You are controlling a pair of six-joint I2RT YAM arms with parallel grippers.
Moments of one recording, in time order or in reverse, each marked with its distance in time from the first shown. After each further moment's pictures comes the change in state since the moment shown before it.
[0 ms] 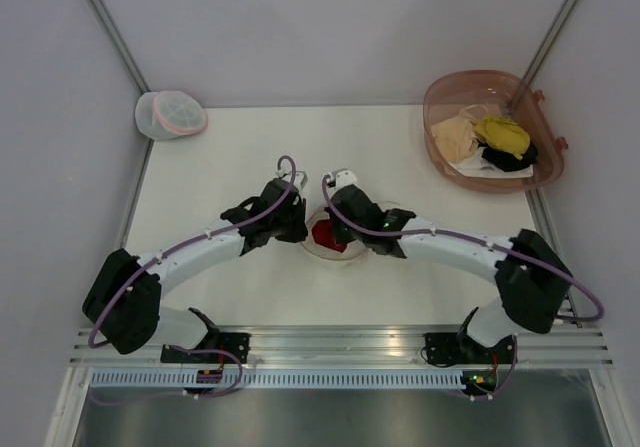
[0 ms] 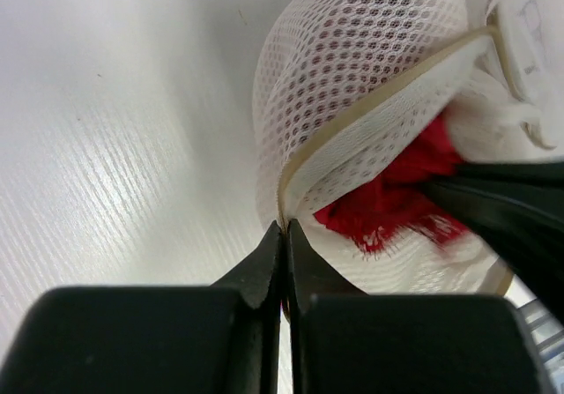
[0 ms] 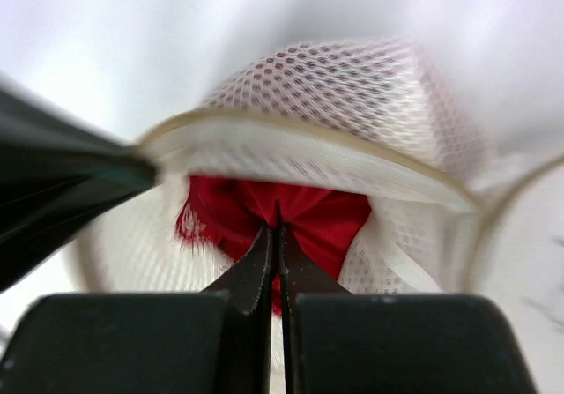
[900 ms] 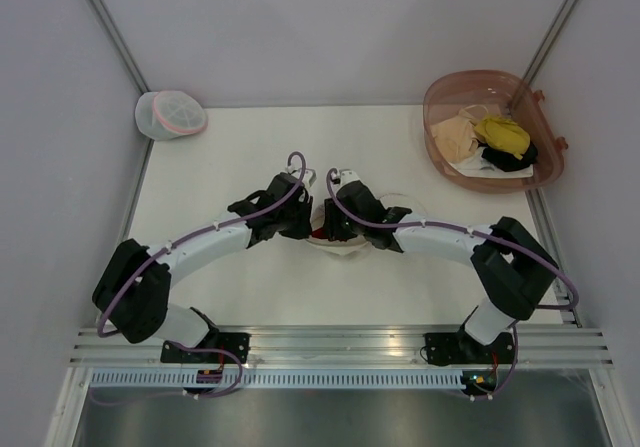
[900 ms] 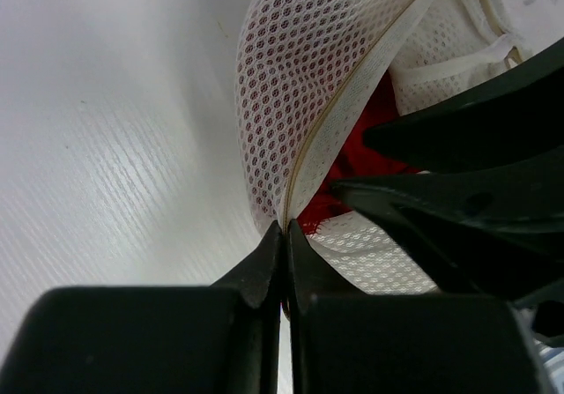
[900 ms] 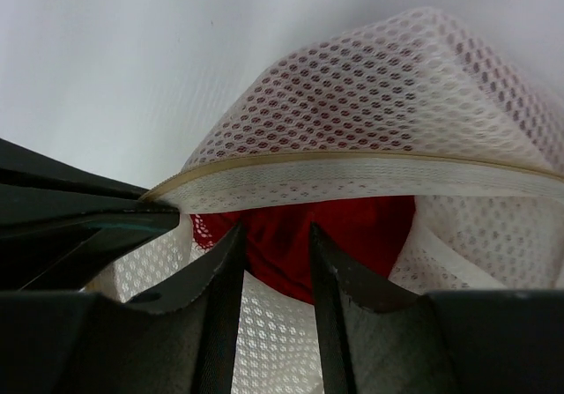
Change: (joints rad) left arm 0.000 0.077 0.073 -0.028 0.033 0.072; right arm -0.101 0.003 -0.063 0.171 -0.196 0.072
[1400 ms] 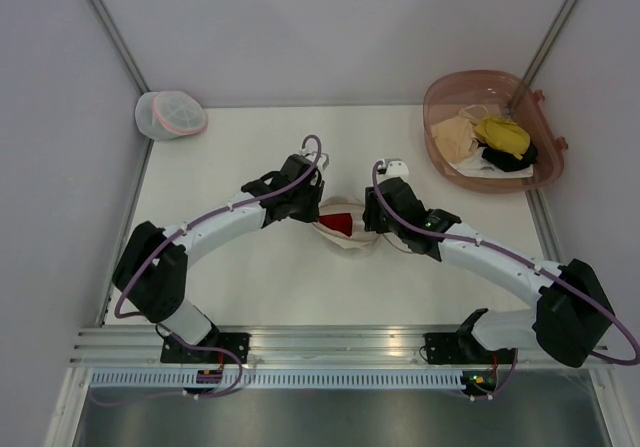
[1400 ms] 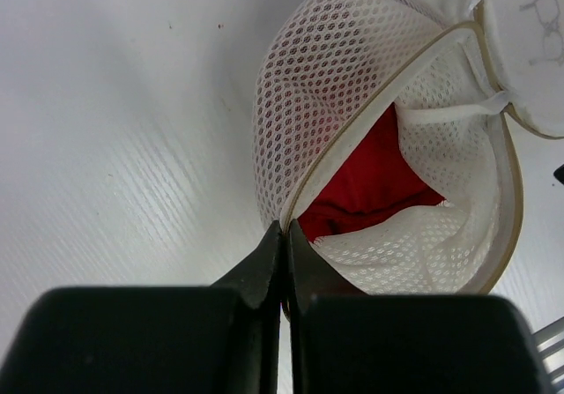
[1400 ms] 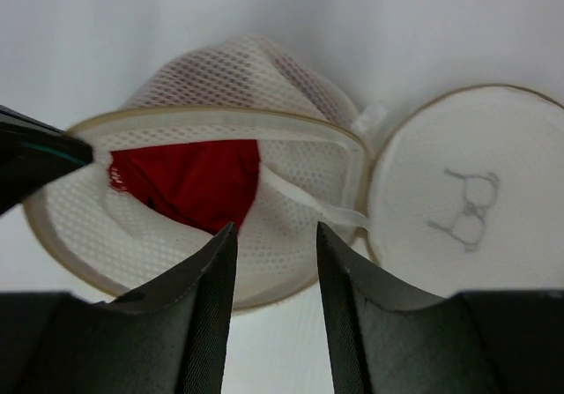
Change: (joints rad) left arm 0.000 0.142 0.217 -0.079 -0.029 0.076; right arm -0.076 -0.327 -0.076 -0.267 0.290 -0.019
